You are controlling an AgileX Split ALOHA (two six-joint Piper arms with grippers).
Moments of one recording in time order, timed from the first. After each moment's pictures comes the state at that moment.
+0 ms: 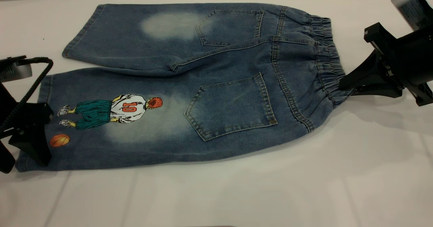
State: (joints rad) left arm 0.02 1.94 -0.70 -0.19 0.39 0.08; right arm -0.11 2.15 -0.75 1.76 0.73 -1.36
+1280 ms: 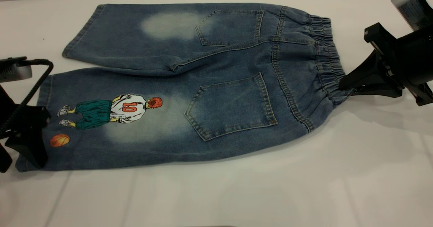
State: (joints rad) left arm 0.02 1.95 -0.70 -0.14 0.37 0.08; right arm -0.11 2.15 -0.75 1.76 0.73 -1.37
